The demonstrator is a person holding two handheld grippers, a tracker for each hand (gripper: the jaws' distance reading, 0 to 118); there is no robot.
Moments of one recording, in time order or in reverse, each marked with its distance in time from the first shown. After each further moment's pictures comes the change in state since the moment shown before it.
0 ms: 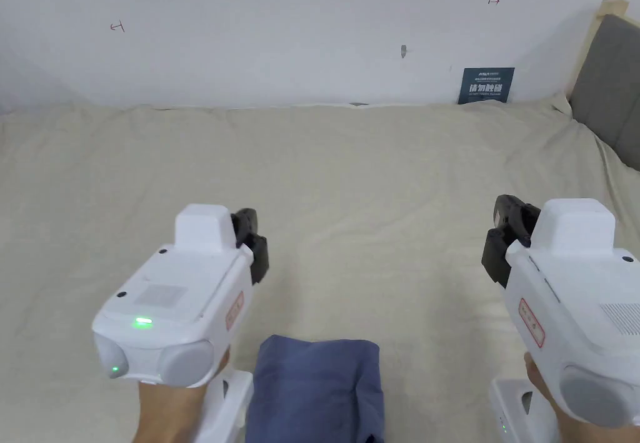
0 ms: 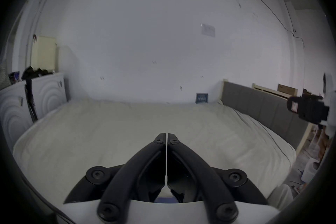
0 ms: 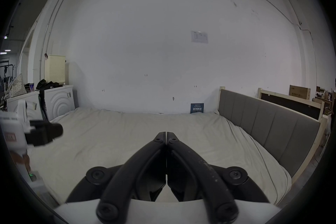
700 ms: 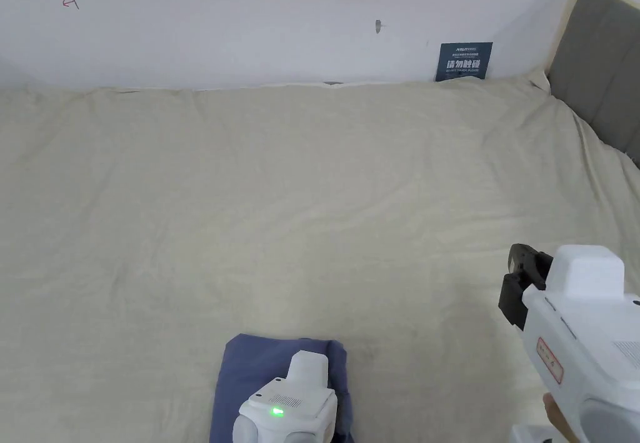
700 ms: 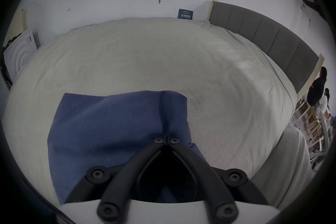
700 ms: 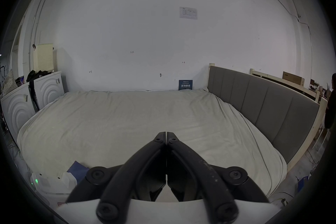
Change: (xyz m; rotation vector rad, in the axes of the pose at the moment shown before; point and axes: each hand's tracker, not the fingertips) left arm 0.094 -0.206 -0.118 -0.639 -0.165 -0.070; right arm 0.064 -0.058 -0.024 -0.193 -0.068 -0.027
